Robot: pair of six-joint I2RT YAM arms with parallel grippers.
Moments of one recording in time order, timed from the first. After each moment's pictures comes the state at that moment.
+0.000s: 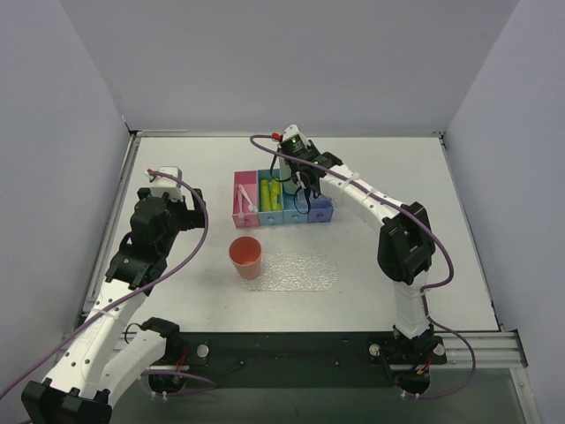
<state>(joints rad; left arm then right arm) -0.31 0.80 0.78 -0.27 -0.23 -0.15 0.66 2.01 1.76 -0.58 0.69 -0.20</state>
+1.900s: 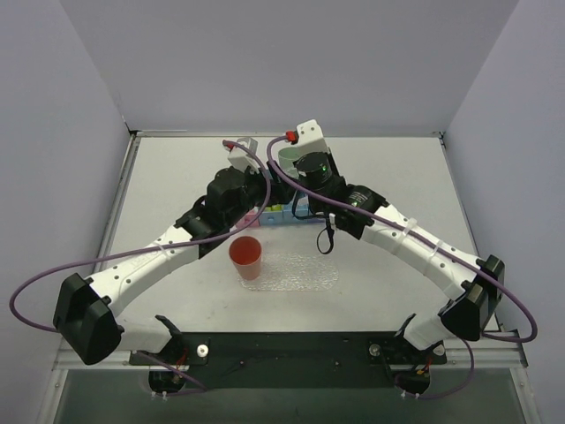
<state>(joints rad) -0.73 1.30 1.06 0.08 -0.13 -0.63 0.86 1.49 1.44 -0.35 0.82 -0.09</state>
